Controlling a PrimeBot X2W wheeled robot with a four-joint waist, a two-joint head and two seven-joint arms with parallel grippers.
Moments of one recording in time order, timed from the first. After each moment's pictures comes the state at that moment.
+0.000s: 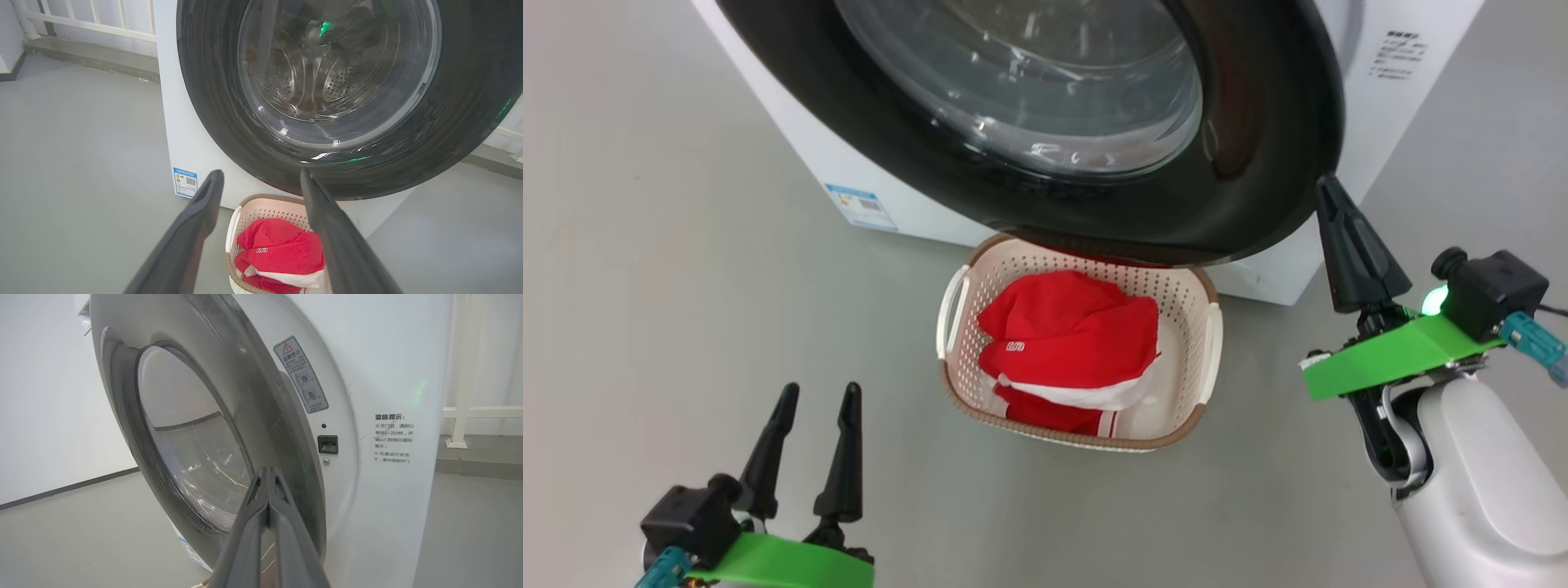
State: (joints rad) left arm -0.12 0.04 -0.04 0.20 -0.35 -0.13 -0.25; right arm -0.42 -0.11 0.11 0.29 0.39 0.12 -0.26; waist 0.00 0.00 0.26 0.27
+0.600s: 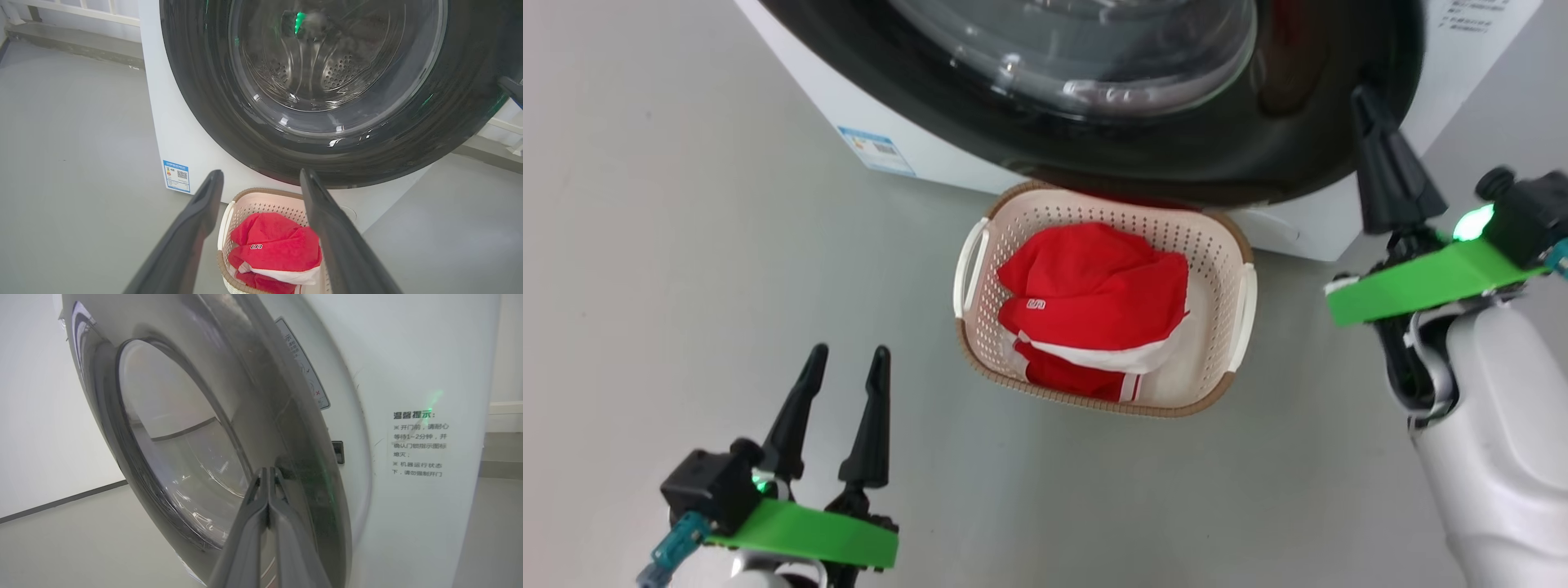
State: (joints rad) left arm -0.19 0.04 -0.10 0.19 -0.38 -0.13 -0.25; right arm -0.56 -0.12 0.07 0.33 0.39 0.13 -0.26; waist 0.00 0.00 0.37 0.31
